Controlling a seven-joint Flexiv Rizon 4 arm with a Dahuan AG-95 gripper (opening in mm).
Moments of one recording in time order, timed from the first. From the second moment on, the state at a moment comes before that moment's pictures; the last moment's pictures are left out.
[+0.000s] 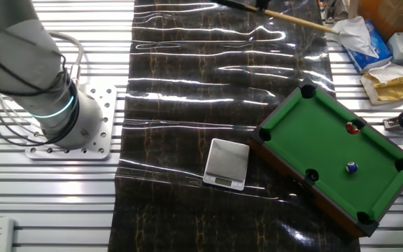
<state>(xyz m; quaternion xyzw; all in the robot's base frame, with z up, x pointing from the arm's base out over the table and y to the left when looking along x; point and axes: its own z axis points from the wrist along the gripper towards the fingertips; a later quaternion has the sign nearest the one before) 0.500 0.223 0.177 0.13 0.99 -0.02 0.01</state>
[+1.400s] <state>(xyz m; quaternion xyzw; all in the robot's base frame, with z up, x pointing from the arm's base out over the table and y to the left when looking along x) 0.476 0.187 0.183 0.13 0.99 -0.03 0.01</state>
